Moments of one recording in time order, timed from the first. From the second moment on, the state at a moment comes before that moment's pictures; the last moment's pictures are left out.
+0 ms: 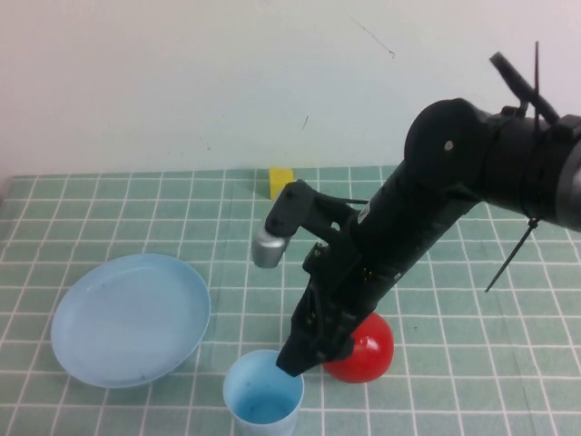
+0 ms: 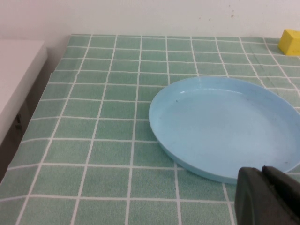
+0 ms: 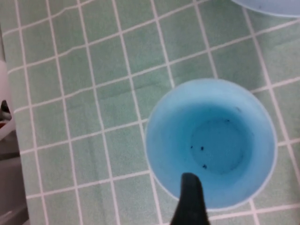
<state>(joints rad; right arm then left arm) 0.65 1.89 -1.46 0.63 1.04 -0.90 0.00 -0.02 0.02 -0.08 0.38 -0.05</state>
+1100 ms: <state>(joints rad) 0.70 2.05 -1.50 0.59 0.97 -1.02 0.00 -0.02 0.02 -0.08 0.38 -0.05</state>
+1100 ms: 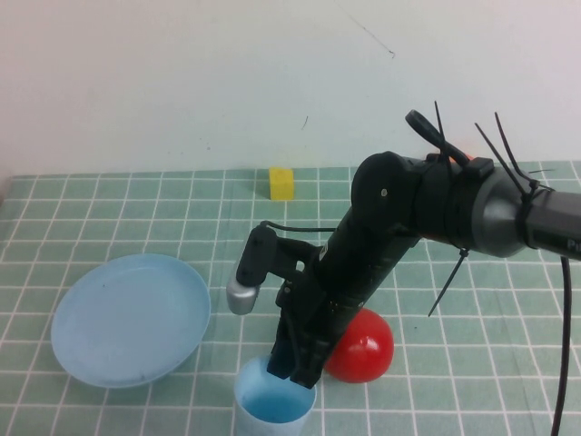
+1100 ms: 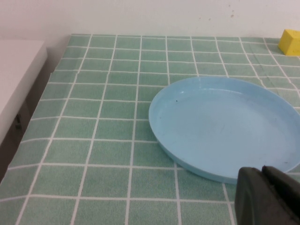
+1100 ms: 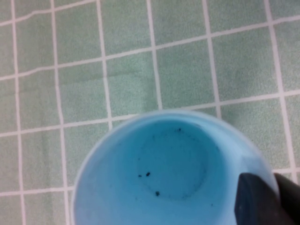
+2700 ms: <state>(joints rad) 0.78 2.46 -2.18 0.57 0.77 -0.97 0.00 -0.02 0.02 -0.08 0.38 -0.05</state>
